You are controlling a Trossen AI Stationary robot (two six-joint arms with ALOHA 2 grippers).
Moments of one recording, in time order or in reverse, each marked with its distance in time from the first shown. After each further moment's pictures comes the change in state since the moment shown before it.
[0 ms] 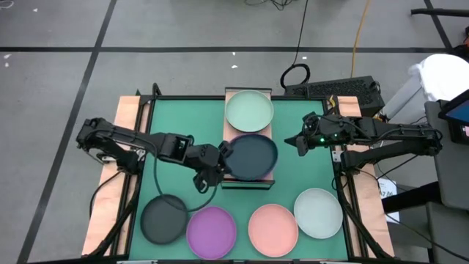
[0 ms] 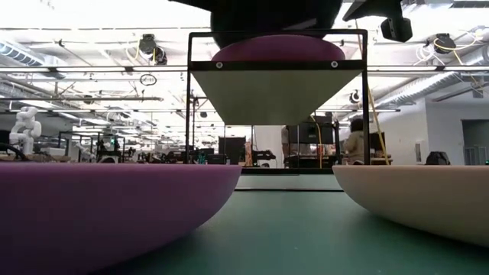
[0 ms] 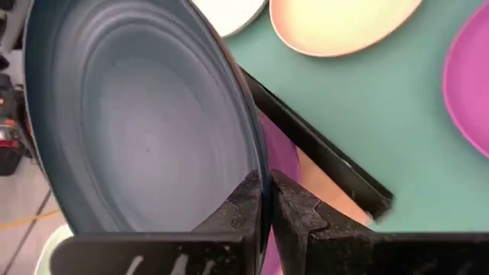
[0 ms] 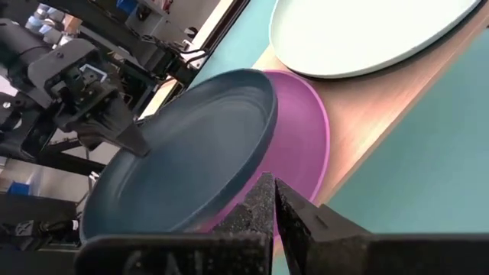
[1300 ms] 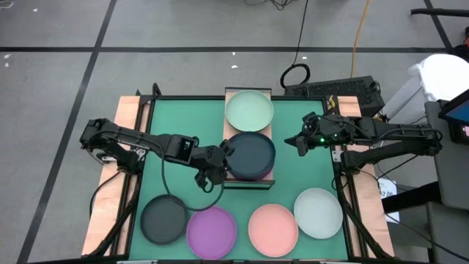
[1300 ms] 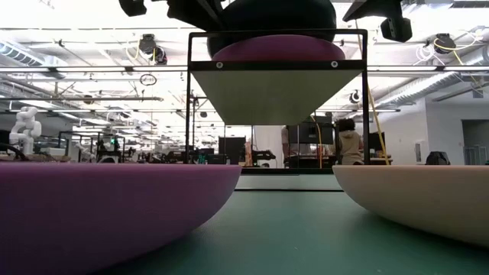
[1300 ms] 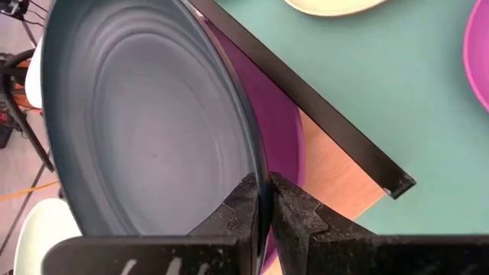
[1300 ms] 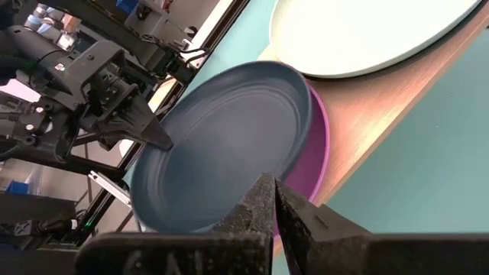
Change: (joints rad) left arm 0.010 0.032 0.000 -0.043 -0.063 -0.013; right arm 0.000 0.000 0.000 0.000 0.000 -0.003
